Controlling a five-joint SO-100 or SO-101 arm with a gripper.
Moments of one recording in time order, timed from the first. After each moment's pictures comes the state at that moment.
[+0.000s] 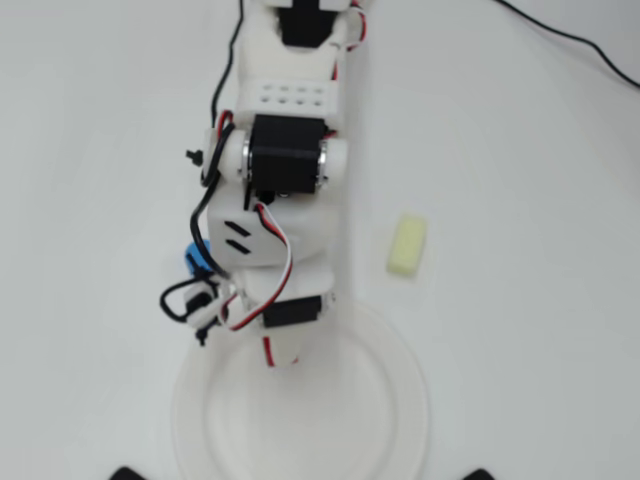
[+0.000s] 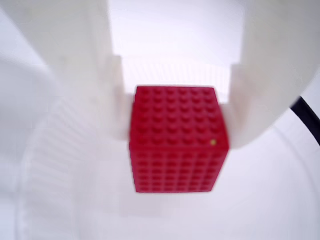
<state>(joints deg) -5.4 24.5 -6.3 98.3 -11.4</state>
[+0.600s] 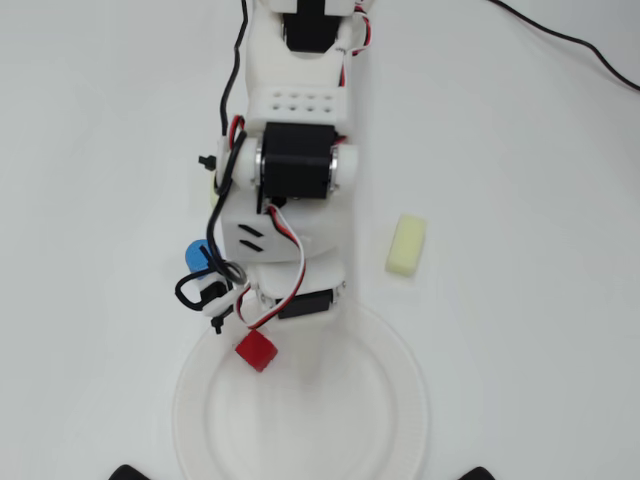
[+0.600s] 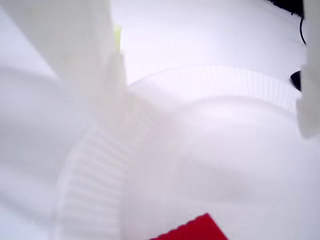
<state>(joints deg) -6.2 23.7 -6.4 103.2 -11.2</state>
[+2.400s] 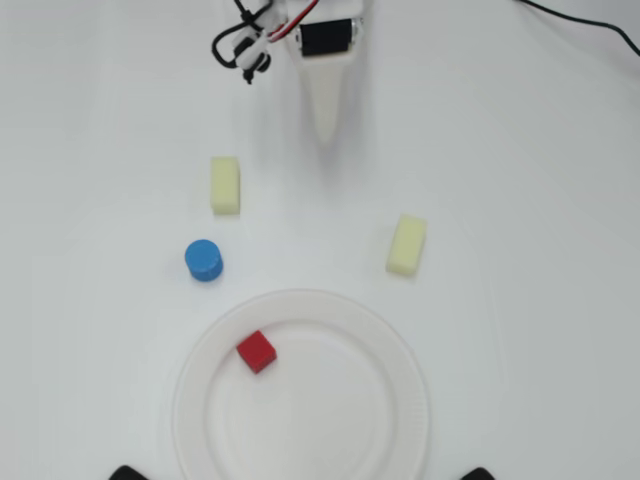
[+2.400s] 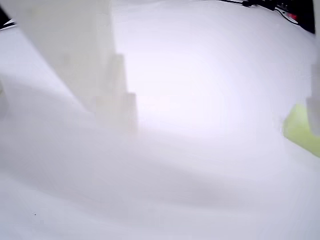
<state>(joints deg) -6.5 137.6 134.5 76.6 -7.0</state>
